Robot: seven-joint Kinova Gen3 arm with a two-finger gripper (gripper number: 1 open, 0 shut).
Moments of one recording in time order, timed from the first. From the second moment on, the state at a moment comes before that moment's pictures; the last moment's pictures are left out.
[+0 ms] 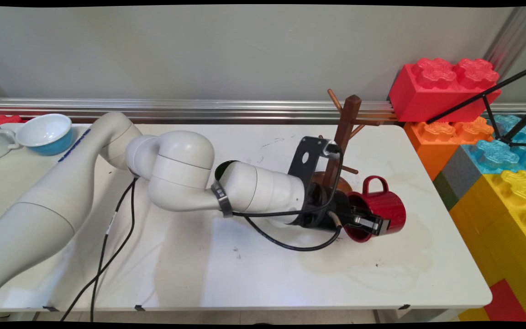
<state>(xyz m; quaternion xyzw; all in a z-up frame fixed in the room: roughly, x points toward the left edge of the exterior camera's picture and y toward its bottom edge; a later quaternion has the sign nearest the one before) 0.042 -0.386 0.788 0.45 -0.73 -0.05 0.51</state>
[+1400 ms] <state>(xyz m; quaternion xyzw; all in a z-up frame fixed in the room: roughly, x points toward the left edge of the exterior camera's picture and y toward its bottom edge) 0.059 -0.365 0.883 0.35 -0.86 -0.04 0.37</state>
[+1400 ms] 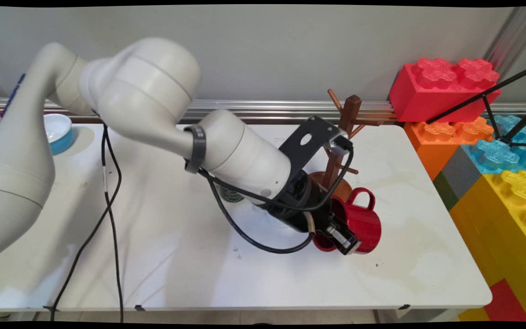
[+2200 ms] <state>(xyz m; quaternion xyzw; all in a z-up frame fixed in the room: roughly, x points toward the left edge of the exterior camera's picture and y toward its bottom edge) 0.078 -0.345 0.941 0.30 -0.93 0.00 0.22</state>
